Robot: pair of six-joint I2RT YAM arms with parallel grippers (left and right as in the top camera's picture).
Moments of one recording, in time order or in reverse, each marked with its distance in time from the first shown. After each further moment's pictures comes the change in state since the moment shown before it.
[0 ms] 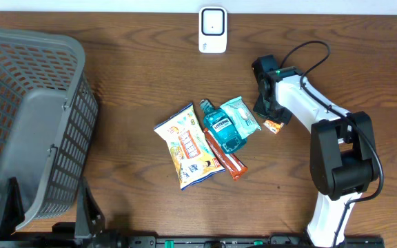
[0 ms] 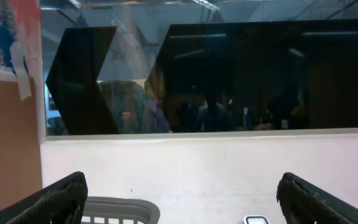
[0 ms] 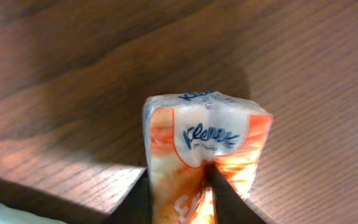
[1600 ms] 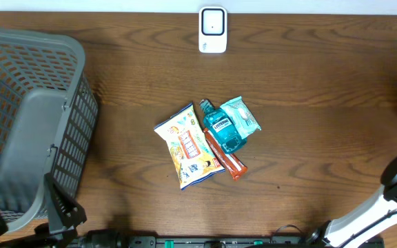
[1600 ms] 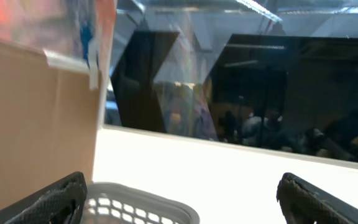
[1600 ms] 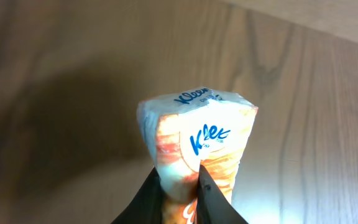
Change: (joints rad) left arm 0.033 0.000 -0.006 0.014 -0.212 -0.073; right arm -0.921 -0.011 0.092 0.284 0.401 -0.141
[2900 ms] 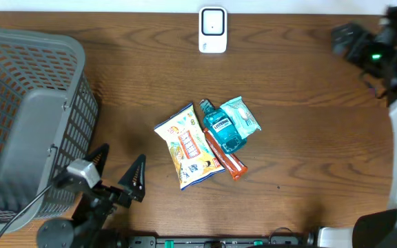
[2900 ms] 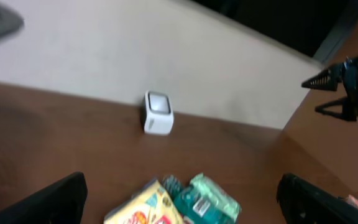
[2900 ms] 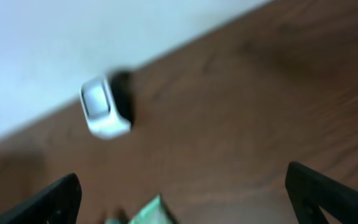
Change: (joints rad) left arm 0.000 0.000 -0.447 -0.002 0.631 -0.290; right arm 0.455 -0.465 0.047 -0.095 -0.974 -0.299
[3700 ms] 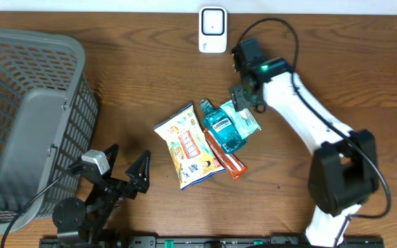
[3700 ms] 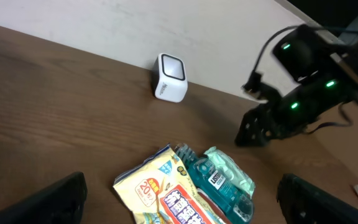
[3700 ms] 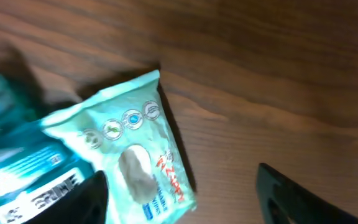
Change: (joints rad) left arm 0.000 0.001 -0.171 0.057 0.004 -0.024; right arm 0.611 0.402 0.000 -0.208 0.544 -0.166
